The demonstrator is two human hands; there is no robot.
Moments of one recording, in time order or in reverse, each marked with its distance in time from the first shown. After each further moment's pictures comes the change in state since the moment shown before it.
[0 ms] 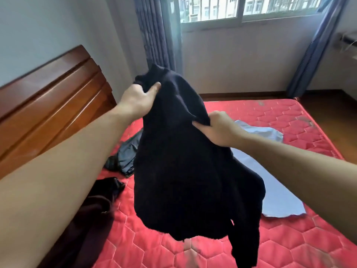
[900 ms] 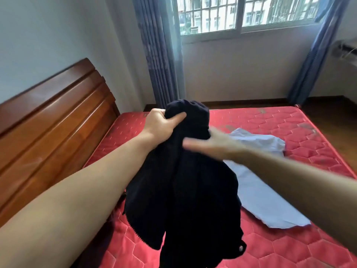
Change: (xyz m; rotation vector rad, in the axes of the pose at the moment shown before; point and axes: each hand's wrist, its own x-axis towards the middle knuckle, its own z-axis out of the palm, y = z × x) left_hand -0.017 0.000 0.056 -0.341 -0.099 0.158; right_hand -0.025 -0.003 -0.009 0.503 -0.218 0.075
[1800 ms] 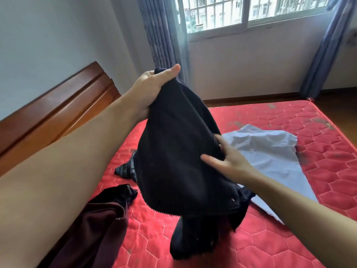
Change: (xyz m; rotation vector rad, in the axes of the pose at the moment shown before) left_hand 0.000 0.074 -0.056 -0.382 -0.145 -0.041; right_hand -0.027 0.054 0.036 -0.031 0.160 -0.124
